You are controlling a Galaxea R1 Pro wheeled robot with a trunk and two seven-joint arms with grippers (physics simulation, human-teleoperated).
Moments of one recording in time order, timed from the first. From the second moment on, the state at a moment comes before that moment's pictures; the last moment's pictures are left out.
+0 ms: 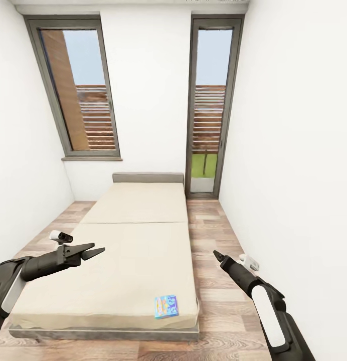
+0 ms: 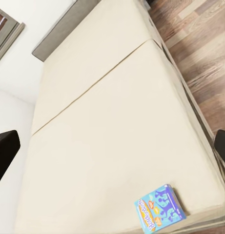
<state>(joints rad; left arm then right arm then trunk) -0.51 0.40 0.17 -1.08 0.40 0.98 -1.56 -0.32 0.06 -0.12 -1.31 -0.65 0.50 -0.04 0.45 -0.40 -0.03</state>
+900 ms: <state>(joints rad) -0.51 0.39 0.17 -1.08 0.40 0.98 -1.55 -0.32 0.07 -0.11 -1.31 -0.65 0.50 -0.04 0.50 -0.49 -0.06</state>
